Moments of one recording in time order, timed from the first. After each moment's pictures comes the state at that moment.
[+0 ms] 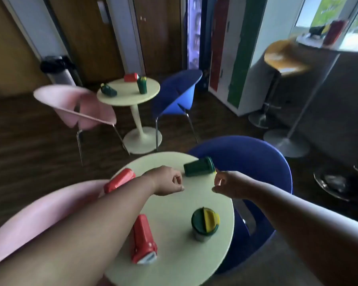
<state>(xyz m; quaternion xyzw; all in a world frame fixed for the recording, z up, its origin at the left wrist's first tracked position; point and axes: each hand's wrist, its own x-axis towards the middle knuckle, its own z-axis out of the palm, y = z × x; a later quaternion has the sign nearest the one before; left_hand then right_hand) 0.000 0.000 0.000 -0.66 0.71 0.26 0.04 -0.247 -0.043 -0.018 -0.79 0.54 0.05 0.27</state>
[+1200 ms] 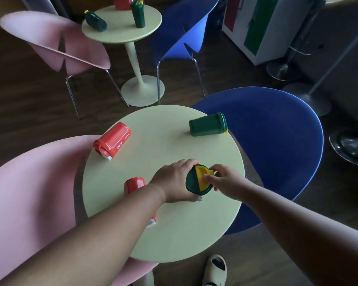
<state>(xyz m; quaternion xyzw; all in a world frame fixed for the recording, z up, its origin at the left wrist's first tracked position) -0.021 0.031 -0.130 -0.64 0.72 0.27 -0.05 -0.213 -0.018 -0.126 -0.66 0.58 0.00 0.48</state>
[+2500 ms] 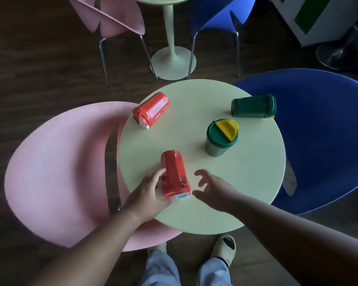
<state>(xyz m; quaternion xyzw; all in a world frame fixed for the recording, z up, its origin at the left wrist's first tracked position) 0.092 0.196 -0.187 -0.78 0.49 0.34 -0.18 -0.113 0.069 -0.174 -0.78 0.43 0.10 0.44</state>
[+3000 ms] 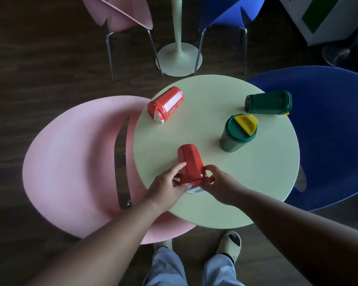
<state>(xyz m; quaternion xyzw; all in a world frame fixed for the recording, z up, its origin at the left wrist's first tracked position) 0.097 0.189 -0.187 -0.75 0.45 0.40 -0.28 -0.078 0.085 -0.172 -0.73 0.49 0.09 0.47</state>
